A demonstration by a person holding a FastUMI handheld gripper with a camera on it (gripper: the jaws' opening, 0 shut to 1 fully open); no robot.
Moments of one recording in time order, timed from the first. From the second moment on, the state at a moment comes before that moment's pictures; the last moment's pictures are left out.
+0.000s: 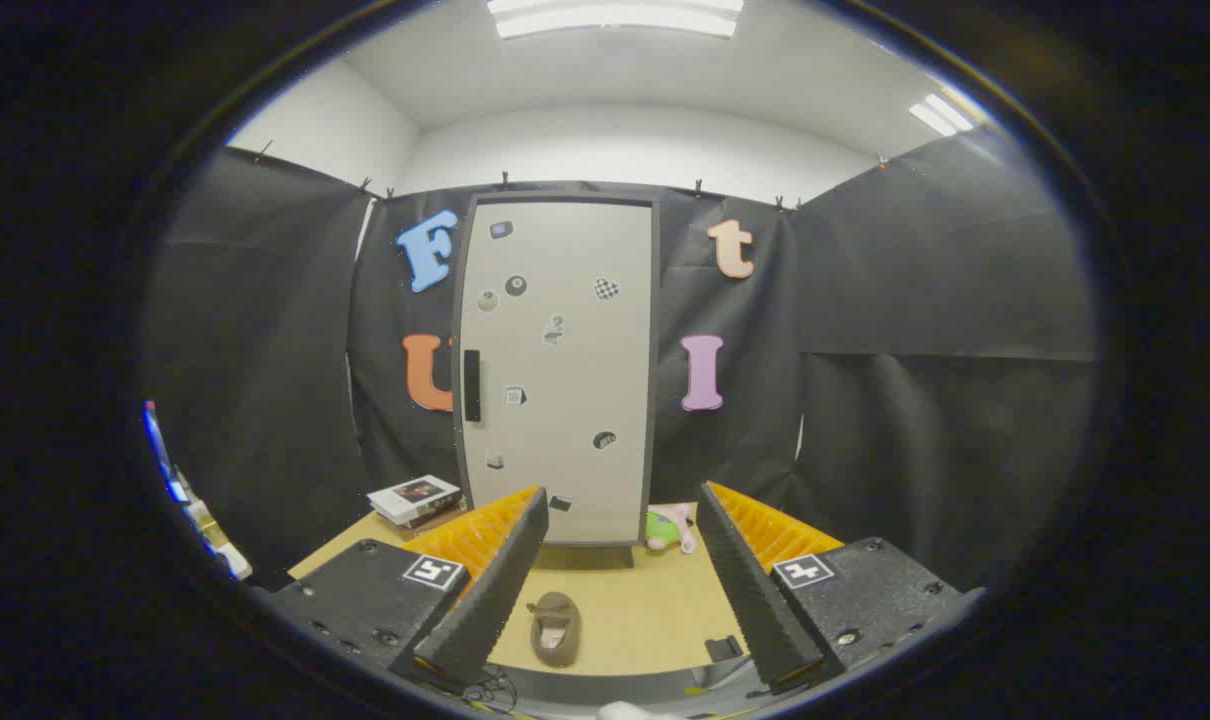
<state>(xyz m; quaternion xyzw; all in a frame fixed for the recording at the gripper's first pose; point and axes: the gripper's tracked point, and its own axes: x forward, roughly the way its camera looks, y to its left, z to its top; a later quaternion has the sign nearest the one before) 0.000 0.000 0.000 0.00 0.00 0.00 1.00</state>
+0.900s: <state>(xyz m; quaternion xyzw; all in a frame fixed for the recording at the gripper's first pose) -0.003 -0.005 -0.007 -0.01 0.01 -0.02 1.00</state>
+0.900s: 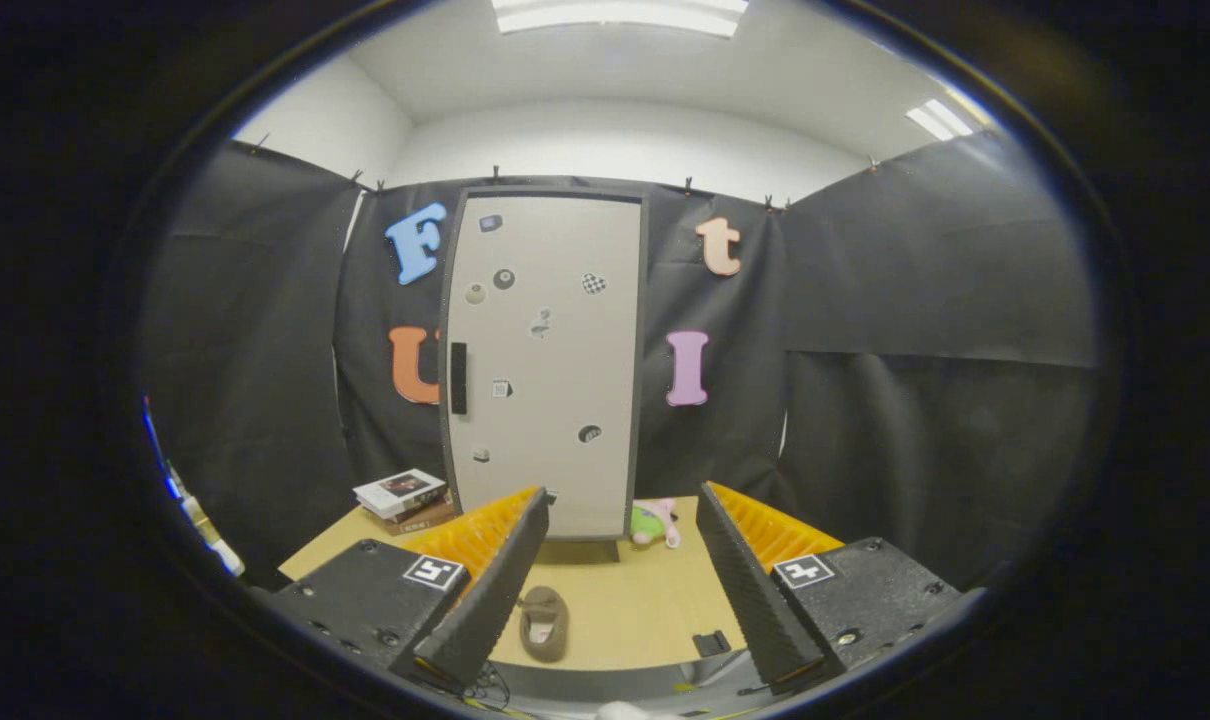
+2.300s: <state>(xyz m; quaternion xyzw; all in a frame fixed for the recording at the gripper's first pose) 0.291 0.242 0.041 0.01 0.02 0.14 0.99</state>
